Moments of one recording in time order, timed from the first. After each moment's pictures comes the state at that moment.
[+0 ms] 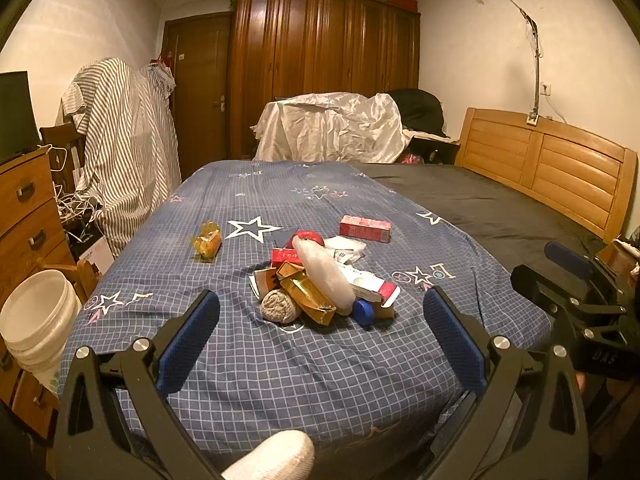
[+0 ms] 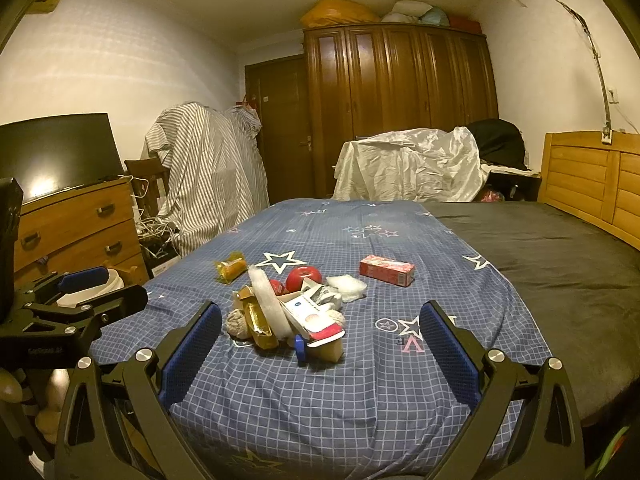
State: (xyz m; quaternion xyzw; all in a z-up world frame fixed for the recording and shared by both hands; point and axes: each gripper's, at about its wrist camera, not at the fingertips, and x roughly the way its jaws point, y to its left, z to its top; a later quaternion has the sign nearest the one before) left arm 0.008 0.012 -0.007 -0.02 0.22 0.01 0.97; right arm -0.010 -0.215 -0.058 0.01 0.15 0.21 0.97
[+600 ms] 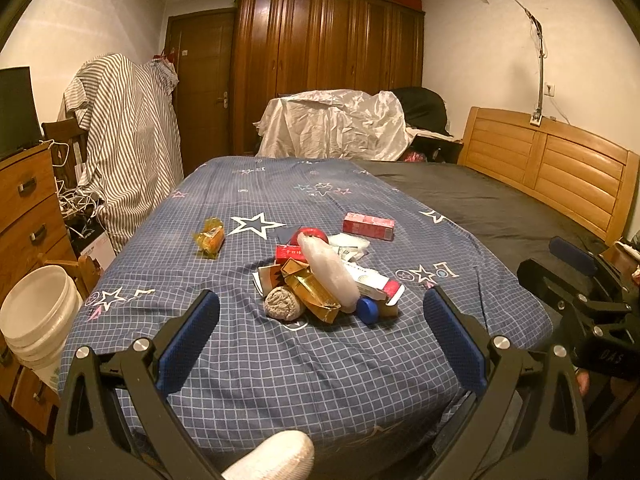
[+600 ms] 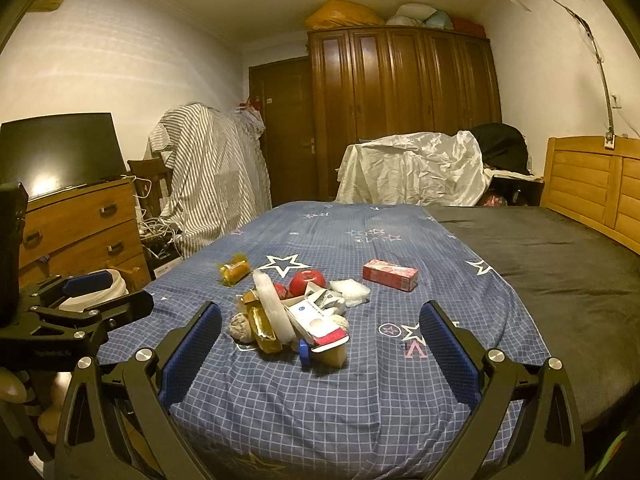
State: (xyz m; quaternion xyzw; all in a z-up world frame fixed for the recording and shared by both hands) left arm 0.009 0.016 -0.007 -0.02 0.23 0.01 0.97; right arm -0.010 -0.211 -0.051 0.00 0.15 0.22 0.96
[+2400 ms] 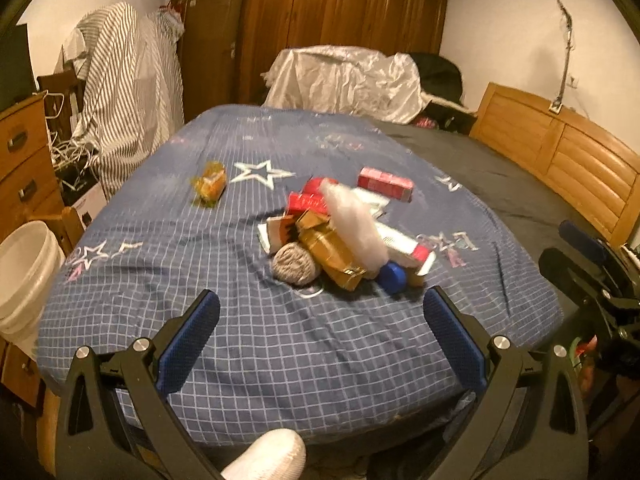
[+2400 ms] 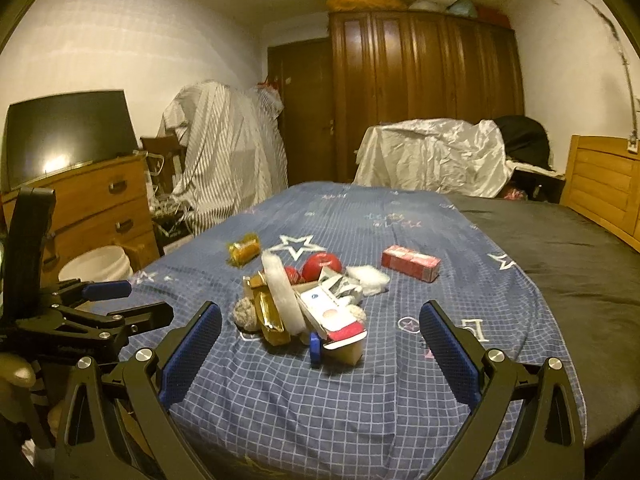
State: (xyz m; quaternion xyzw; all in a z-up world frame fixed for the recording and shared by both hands) left arm 0.056 0.051 -0.049 -0.06 0.32 0.02 0.95; right arm 0.037 -0.180 -0.072 -0.03 0.19 0.26 0.95
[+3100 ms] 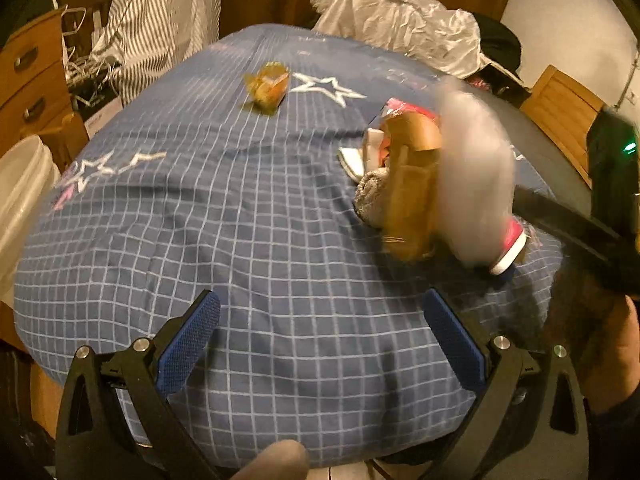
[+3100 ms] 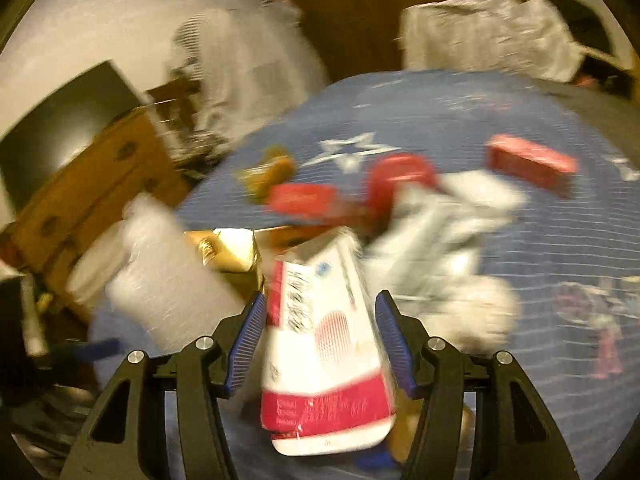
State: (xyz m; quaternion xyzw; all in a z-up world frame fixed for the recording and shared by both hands) left arm 0.110 0.138 -0.125 -0.13 0.43 0.06 0.89; right arm 0.210 -0.045 -0.155 0.05 0.37 0.38 0.85
